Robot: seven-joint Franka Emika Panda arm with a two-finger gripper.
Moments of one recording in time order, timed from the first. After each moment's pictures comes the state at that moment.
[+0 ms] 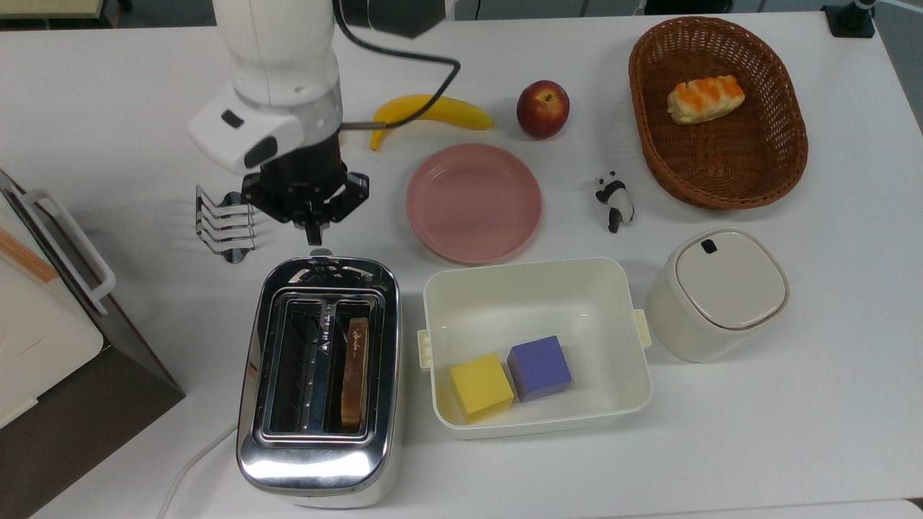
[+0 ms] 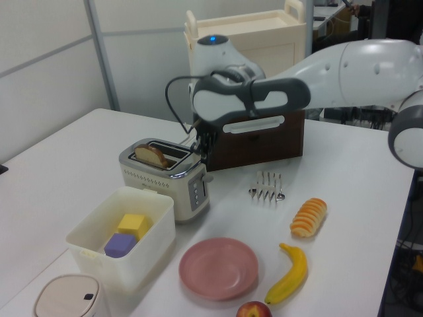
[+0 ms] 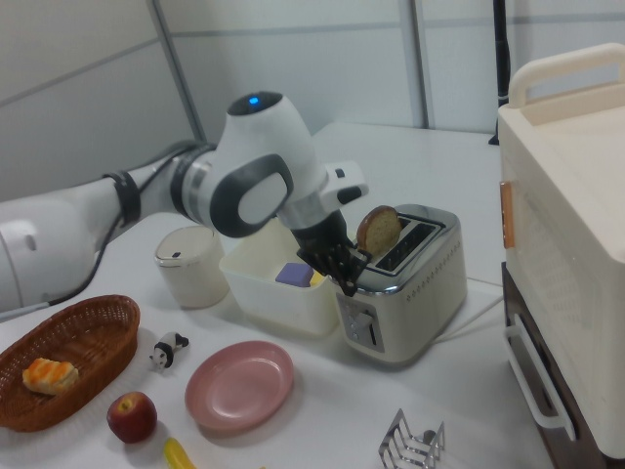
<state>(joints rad) 0.16 0.41 -0.30 -1.42 0.08 2.03 -0.19</state>
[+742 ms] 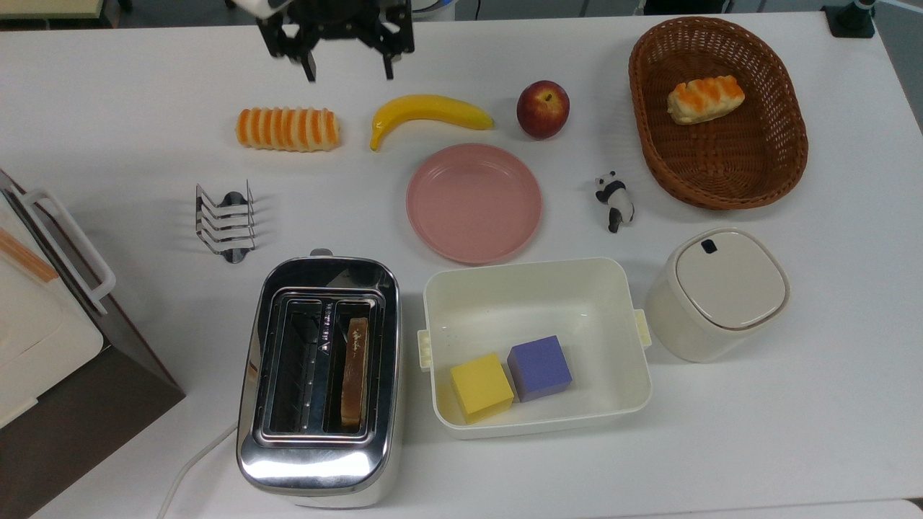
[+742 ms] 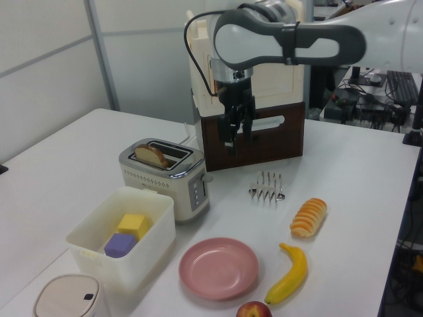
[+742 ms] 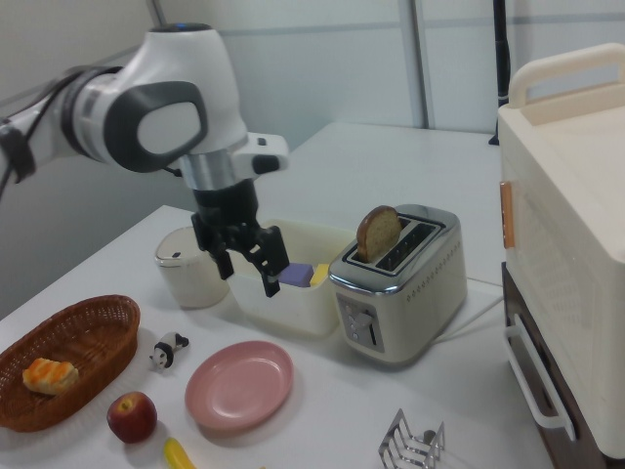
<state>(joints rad) 0.17 0.16 -0.22 -1.44 0.03 1.54 -0.09</state>
